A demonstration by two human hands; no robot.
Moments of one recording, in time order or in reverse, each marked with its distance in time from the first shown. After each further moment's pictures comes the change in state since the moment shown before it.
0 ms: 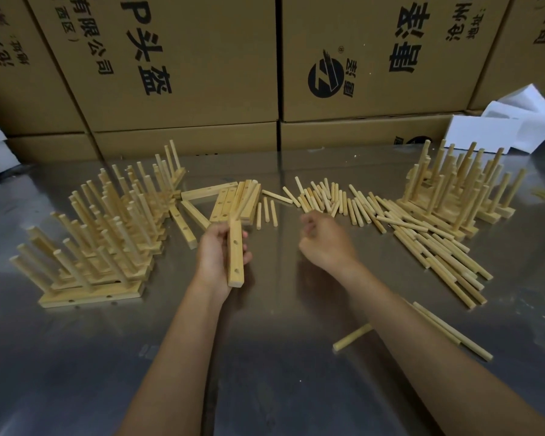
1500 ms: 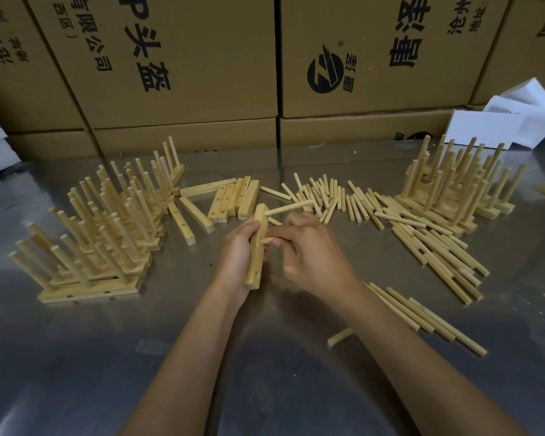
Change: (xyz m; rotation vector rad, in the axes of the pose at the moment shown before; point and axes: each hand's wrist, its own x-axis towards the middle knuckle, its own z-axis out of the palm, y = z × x) left_hand -0.020 -0.019 0.026 0.167 -0.095 0.043; right_hand -0.051 -0.025 -0.011 -0.136 0.060 -0.571
